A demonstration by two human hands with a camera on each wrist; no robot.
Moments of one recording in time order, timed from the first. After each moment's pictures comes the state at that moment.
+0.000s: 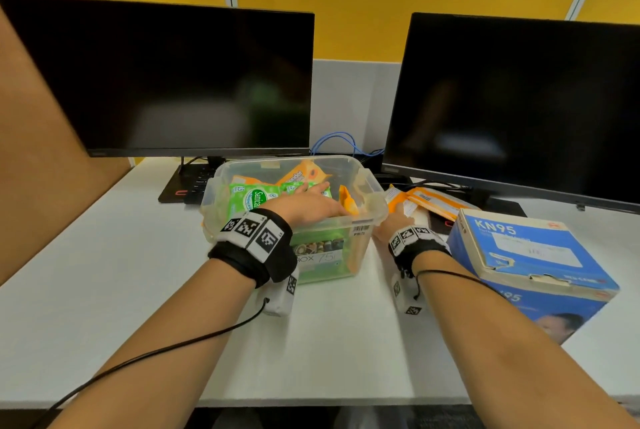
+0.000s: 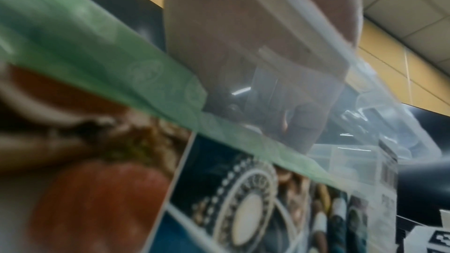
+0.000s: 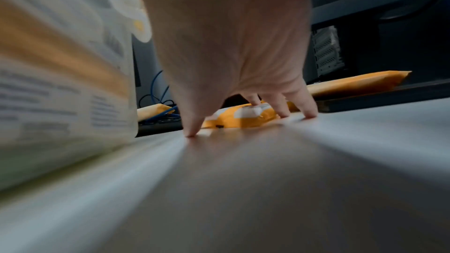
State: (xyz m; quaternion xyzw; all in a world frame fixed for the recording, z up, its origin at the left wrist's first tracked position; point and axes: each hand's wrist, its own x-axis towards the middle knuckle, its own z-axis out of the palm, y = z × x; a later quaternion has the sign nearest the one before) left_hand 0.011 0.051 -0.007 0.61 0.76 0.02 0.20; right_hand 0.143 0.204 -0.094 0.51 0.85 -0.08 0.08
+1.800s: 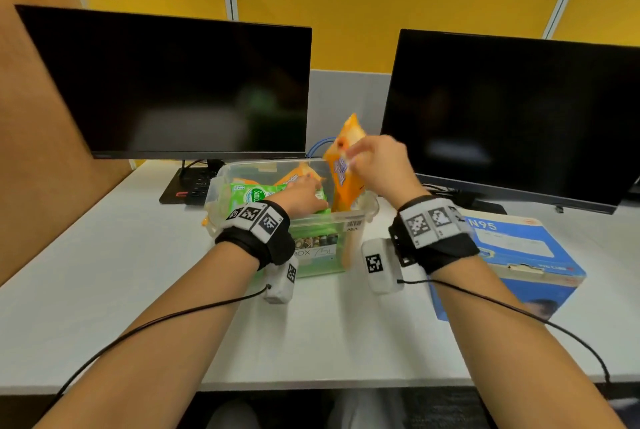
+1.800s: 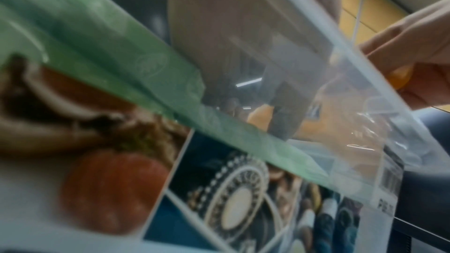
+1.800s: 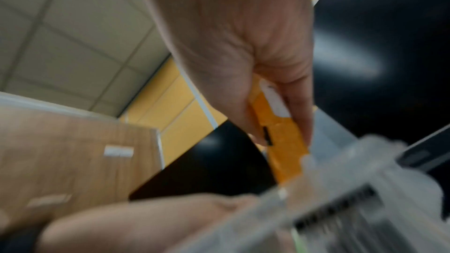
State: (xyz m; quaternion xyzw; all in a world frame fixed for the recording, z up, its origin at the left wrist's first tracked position) left_hand 0.006 0.053 -0.006 0.56 0.80 0.13 0.16; right_hand 0.150 0.115 0.051 0.41 0.85 -0.15 -0.29
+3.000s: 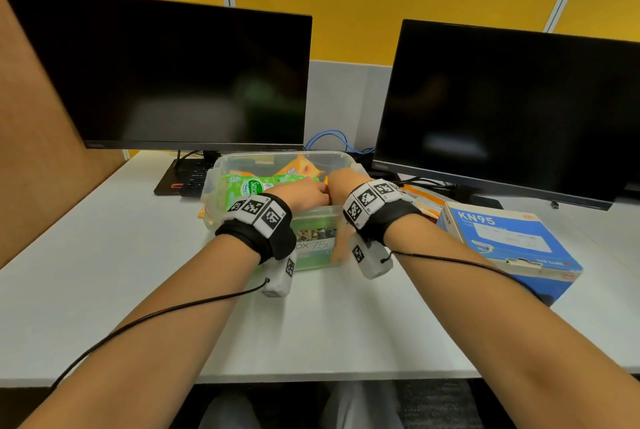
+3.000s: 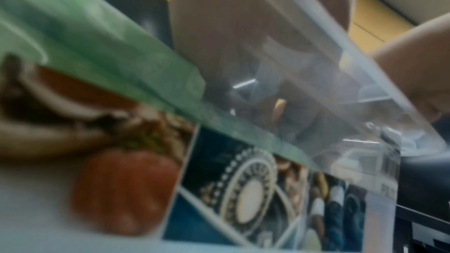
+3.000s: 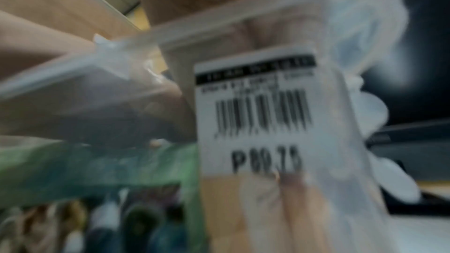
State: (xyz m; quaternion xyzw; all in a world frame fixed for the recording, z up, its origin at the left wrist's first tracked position) left_hand 0.021 0.044 0.005 0.59 0.78 0.07 0.18; right_hand 0.101 0.113 0.010 0.39 0.92 -0.02 0.08
